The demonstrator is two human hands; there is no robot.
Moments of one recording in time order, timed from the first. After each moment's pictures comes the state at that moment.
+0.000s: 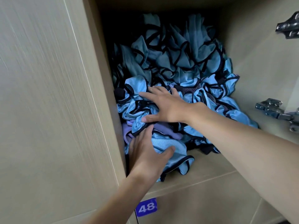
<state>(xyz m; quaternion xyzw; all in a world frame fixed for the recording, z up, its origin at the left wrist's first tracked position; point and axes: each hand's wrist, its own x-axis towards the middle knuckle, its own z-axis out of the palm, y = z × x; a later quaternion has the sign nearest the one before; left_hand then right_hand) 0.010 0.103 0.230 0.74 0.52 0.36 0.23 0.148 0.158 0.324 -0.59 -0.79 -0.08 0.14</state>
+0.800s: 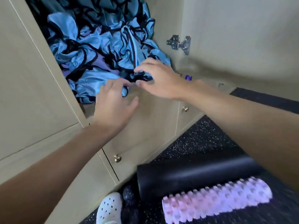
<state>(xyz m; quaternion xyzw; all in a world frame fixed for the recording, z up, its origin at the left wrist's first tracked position) -0.007 -0.007 0.215 0.86 0.31 0.36 0.17 0.163 -0.062 0.246 -0.71 -0.64 -0.08 0.28</state>
